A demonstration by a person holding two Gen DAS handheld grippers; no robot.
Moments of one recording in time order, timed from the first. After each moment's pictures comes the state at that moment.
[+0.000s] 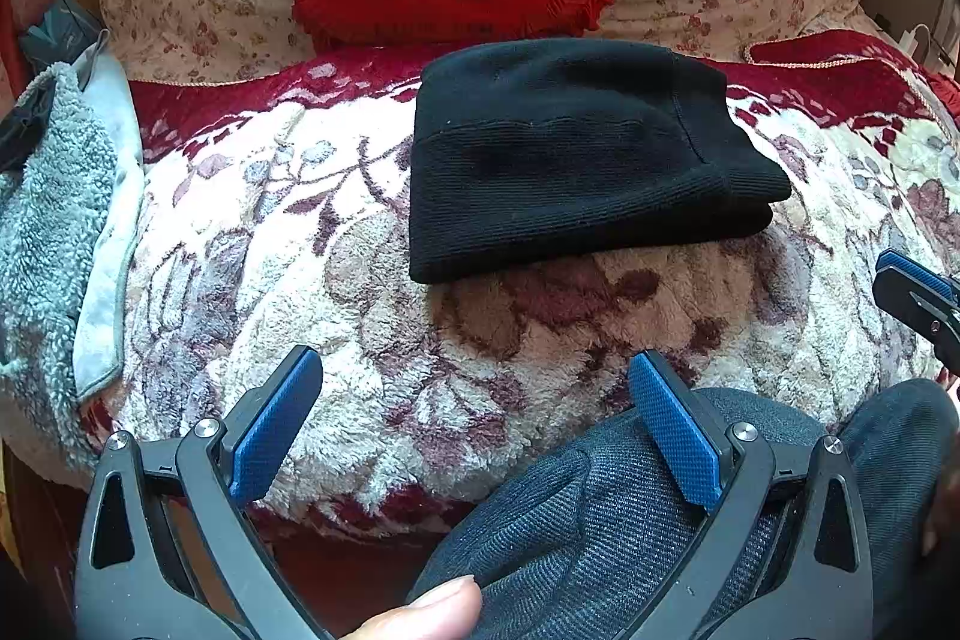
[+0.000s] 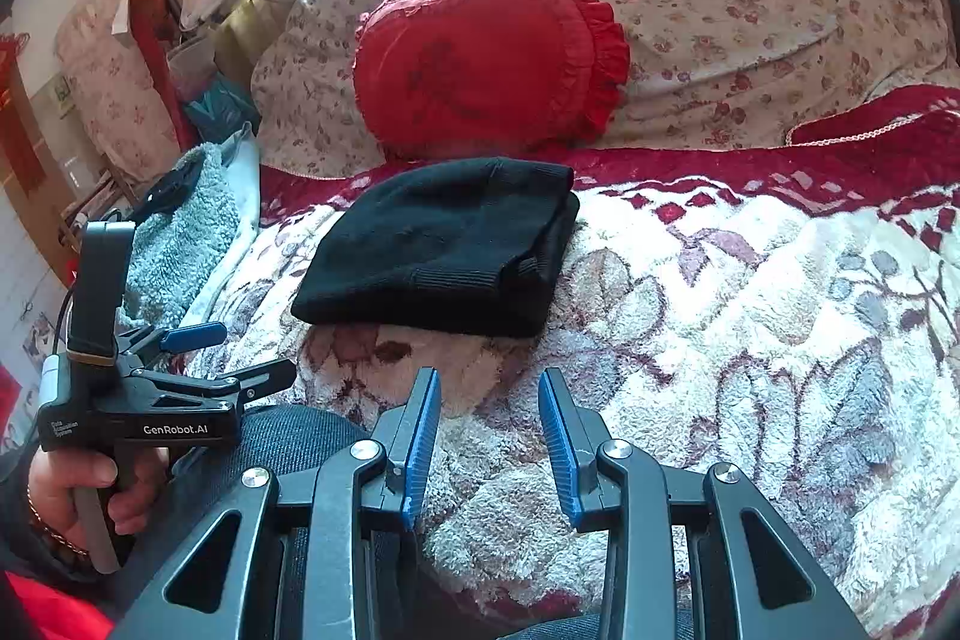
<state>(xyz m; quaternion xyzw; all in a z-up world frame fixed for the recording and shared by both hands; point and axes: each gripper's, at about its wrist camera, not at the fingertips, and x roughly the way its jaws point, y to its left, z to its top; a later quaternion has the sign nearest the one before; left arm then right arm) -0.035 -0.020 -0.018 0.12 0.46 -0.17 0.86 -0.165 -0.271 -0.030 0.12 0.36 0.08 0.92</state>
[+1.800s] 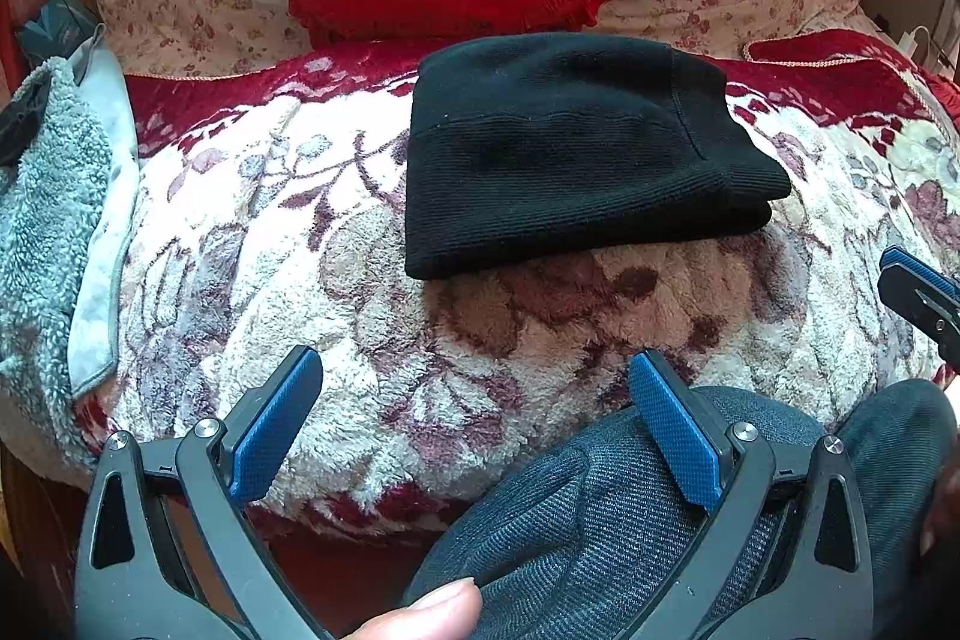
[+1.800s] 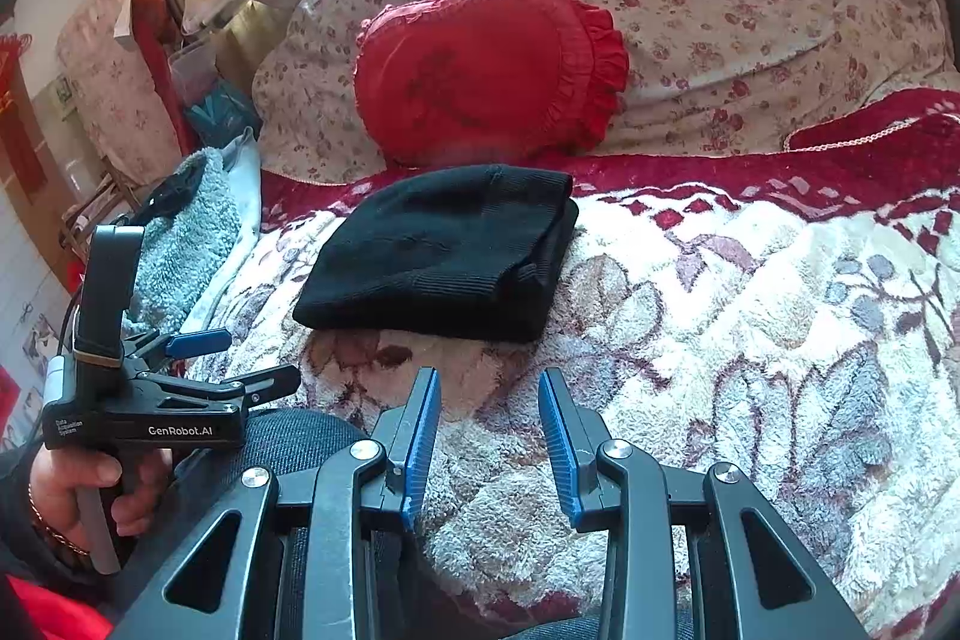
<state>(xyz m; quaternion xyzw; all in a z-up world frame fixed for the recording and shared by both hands) -0.035 -0.020 -0.020 0.12 0.47 -0.17 0.86 -0.169 -0.272 -0.026 0.13 0.35 0.07 0.93</state>
